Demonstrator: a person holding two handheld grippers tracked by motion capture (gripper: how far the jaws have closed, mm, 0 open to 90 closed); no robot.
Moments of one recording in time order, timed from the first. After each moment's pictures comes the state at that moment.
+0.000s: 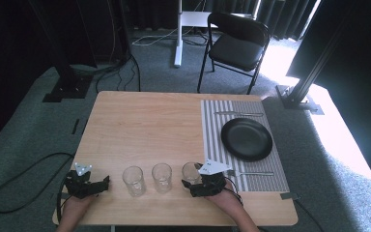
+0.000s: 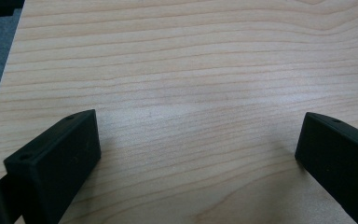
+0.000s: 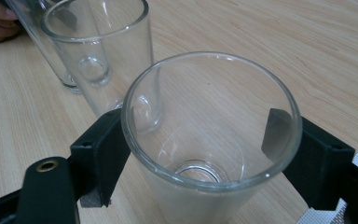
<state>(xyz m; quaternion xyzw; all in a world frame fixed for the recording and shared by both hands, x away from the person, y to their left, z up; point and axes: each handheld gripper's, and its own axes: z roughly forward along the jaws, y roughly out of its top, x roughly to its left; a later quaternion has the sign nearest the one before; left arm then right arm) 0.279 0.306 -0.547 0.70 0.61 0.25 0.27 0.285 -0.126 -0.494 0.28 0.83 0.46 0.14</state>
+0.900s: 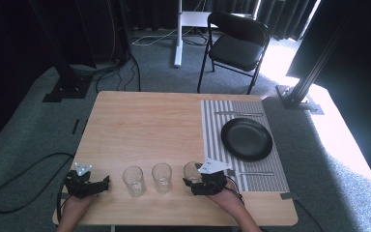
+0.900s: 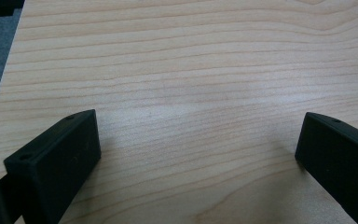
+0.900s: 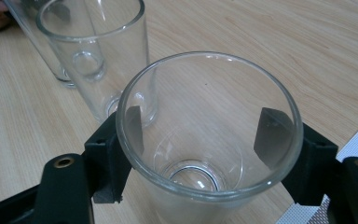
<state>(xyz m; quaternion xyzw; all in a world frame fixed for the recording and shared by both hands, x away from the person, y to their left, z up) 0.279 0.306 -0.547 0.70 0.61 0.25 0.27 0.285 -0.127 -0.485 0.28 0.84 0.44 0.15</state>
